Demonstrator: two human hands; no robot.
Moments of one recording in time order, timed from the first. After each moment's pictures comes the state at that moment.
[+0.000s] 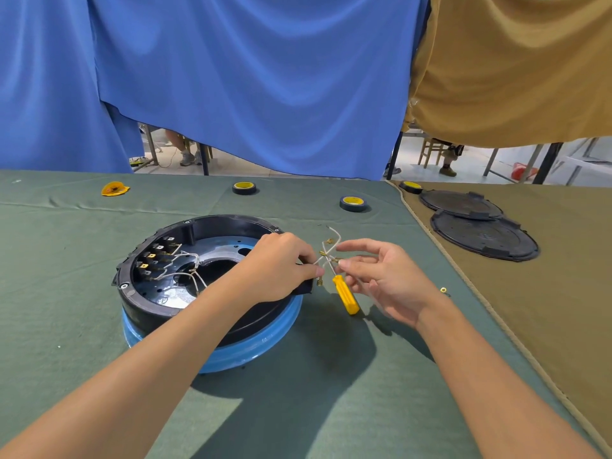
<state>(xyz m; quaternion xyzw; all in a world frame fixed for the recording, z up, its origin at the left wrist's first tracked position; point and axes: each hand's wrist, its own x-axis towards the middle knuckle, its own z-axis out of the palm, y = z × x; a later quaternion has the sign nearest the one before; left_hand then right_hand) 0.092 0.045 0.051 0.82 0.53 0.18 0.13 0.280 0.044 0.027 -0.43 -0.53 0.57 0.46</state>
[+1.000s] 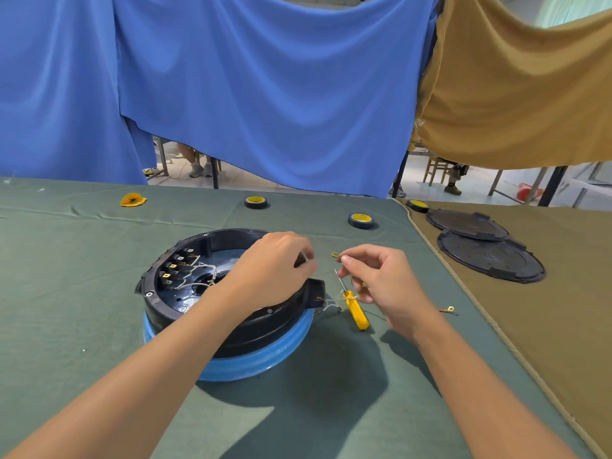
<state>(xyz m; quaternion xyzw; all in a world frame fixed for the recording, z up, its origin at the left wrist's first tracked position) 0.070 0.040 0.058 0.80 0.53 0.27 0.00 0.256 0.044 0.034 -0.44 -0.60 0.44 0.51</state>
